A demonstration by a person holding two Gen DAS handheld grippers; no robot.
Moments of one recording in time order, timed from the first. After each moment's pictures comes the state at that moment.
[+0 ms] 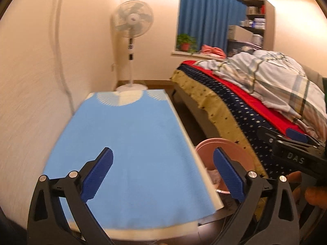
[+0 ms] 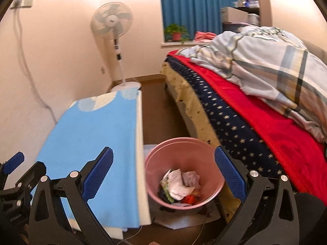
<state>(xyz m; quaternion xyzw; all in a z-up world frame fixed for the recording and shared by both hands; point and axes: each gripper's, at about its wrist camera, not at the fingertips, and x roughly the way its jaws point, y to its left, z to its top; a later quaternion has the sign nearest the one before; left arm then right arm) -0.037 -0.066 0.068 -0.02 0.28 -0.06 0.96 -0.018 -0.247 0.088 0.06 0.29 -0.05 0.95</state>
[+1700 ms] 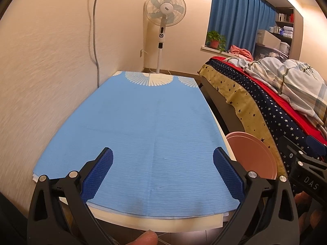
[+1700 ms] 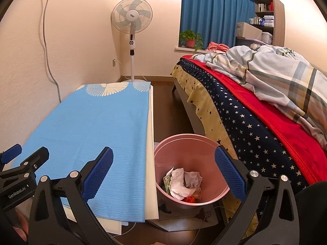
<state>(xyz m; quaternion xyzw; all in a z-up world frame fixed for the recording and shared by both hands) -0.041 -0.025 0.014 -0.07 0.30 0.02 0.95 -0.028 -0.201 0.054 -0.01 0.28 -0.04 0.96</state>
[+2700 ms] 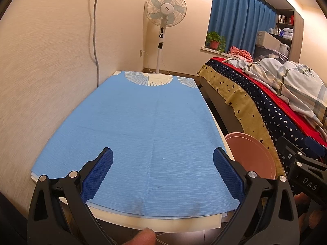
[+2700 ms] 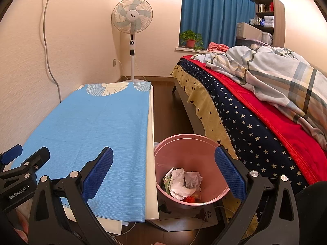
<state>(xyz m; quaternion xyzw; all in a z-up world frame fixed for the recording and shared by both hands) -0.040 -0.024 0.014 -0.08 0.30 0.01 0.95 -0.028 -0.200 0.053 -0.01 0.28 -0.04 0.96</state>
